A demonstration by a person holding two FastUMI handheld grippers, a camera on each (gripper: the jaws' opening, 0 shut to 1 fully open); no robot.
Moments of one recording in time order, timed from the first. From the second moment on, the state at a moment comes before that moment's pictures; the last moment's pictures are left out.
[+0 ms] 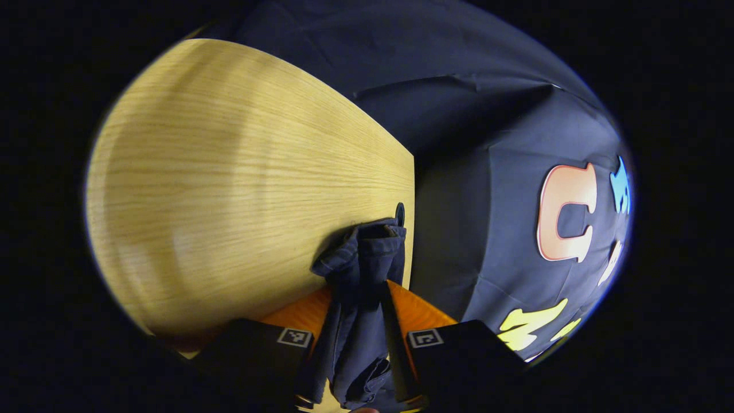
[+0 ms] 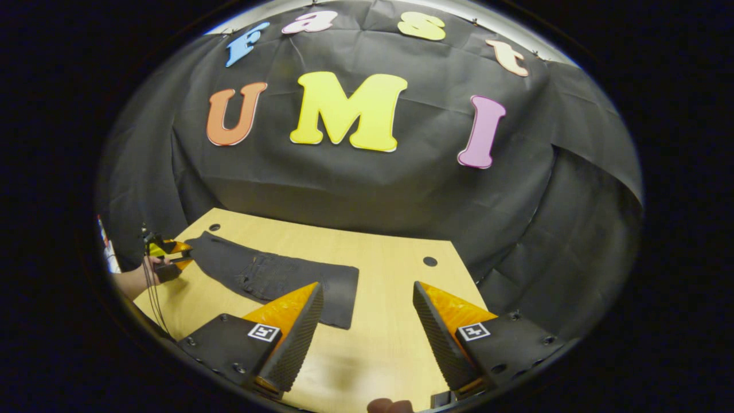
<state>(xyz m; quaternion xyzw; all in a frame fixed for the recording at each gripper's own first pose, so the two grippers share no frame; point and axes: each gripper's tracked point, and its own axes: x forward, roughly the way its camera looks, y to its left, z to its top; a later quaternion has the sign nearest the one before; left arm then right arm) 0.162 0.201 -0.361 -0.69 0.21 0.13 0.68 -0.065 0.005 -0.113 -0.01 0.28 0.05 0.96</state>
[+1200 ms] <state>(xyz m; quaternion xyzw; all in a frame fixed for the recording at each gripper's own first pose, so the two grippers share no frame) 0.172 -0.009 -0.151 -0.23 0.18 -0.01 0.96 -0.096 -0.060 -0.103 0.09 0.22 -0.02 0.97</state>
